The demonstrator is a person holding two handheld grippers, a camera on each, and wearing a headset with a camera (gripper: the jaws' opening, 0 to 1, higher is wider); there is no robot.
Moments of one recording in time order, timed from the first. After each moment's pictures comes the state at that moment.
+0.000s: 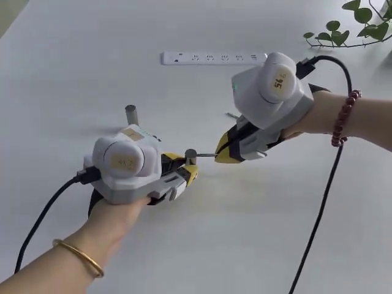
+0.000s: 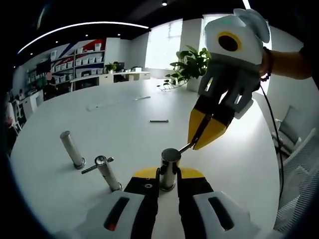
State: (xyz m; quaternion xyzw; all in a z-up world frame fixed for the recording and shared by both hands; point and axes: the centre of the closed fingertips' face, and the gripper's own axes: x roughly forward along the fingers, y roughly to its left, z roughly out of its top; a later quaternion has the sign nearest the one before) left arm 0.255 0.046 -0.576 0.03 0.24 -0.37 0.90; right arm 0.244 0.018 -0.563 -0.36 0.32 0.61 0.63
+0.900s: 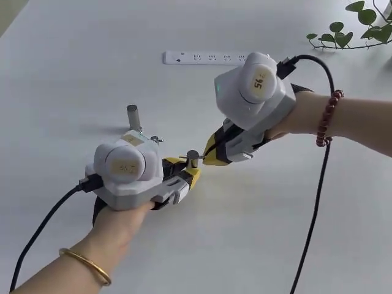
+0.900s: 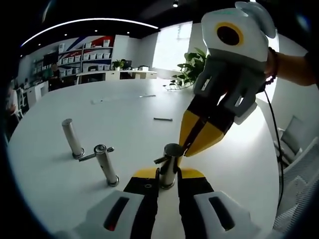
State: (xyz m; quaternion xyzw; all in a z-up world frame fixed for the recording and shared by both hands) left arm 0.255 0.046 -0.585 0.00 0.25 -0.35 0.90; right arm 0.248 0.038 -0.569 -0.37 0.32 0.61 0.62
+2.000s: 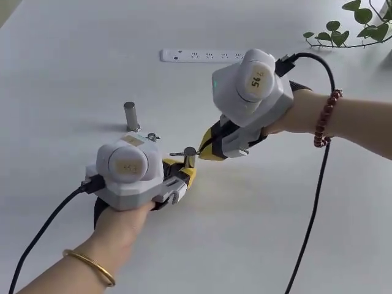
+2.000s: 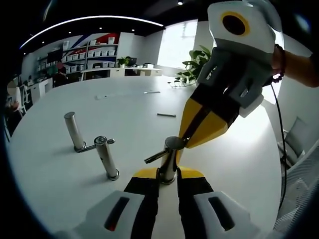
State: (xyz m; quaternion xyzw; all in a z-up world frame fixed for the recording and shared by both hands) left arm 0.252 0.048 -0.591 0.00 0.26 -0.33 0.91; right arm 0.250 0.040 -0.562 -0.37 0.31 0.60 0.64
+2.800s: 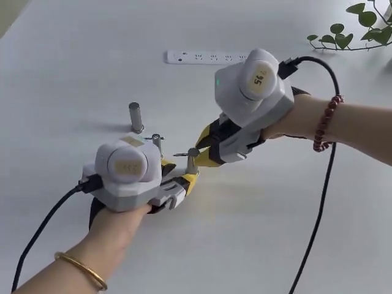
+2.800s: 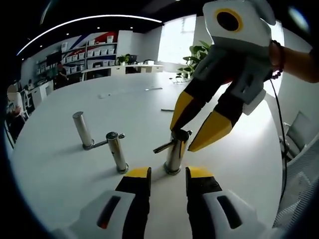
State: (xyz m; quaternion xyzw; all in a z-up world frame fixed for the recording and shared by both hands) left arm 0.245 0.064 -0.590 0.03 0.27 -0.32 0.91; right arm 0.249 0.056 -0.559 -0.33 0.31 0.60 0.66
